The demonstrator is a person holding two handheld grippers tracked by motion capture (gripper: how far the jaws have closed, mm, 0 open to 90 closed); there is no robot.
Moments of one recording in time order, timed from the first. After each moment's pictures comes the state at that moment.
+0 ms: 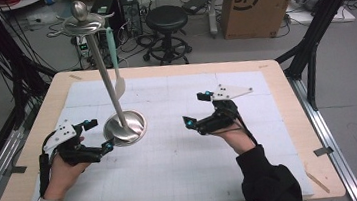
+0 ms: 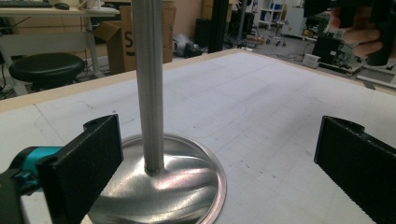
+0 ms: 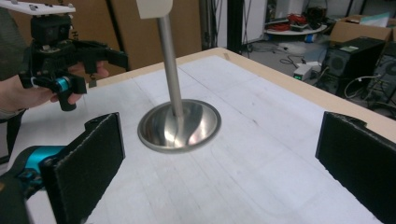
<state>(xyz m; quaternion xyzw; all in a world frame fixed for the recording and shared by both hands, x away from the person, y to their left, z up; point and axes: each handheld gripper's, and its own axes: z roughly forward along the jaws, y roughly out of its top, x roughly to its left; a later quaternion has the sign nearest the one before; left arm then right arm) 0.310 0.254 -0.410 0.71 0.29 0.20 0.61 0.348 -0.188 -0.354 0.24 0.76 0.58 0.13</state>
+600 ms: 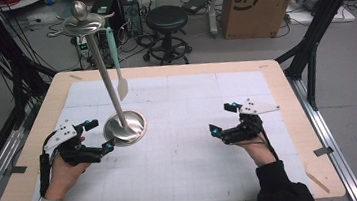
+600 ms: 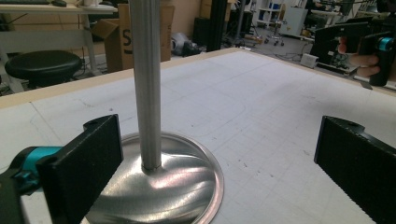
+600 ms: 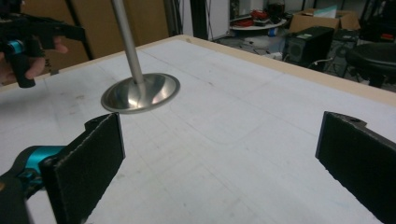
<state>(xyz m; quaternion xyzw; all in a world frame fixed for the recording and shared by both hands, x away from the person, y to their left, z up) 0.310 0.254 -0.411 0.71 0.29 0.19 0.61 0.328 -0.253 -0.397 0.30 0.74 0.58 0.17</state>
